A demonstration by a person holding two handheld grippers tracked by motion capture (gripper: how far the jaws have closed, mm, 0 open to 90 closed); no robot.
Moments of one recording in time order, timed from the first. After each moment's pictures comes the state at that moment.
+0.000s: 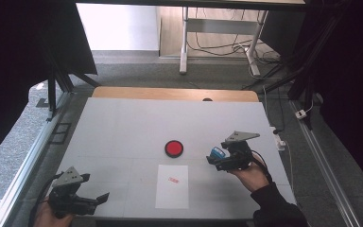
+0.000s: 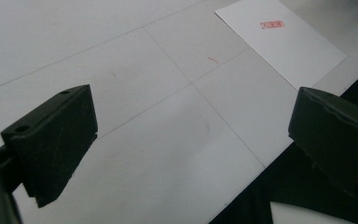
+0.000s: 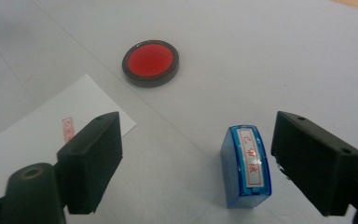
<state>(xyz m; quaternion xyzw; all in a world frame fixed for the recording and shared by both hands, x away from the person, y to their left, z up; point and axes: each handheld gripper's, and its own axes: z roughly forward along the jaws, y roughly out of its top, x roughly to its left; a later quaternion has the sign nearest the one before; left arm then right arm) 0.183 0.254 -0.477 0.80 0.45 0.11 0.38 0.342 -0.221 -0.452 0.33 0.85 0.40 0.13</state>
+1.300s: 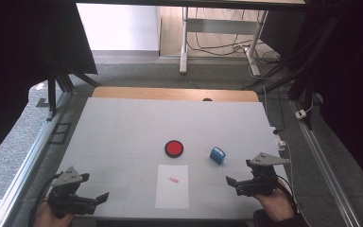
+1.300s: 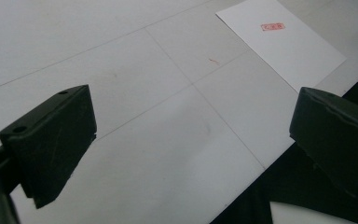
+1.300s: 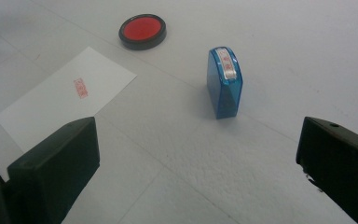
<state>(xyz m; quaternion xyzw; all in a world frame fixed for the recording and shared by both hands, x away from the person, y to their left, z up) 0.183 0.255 -0.477 0.80 0.45 0.11 0.38 0.272 -0.277 -0.449 0.39 0.82 0.40 0.15</state>
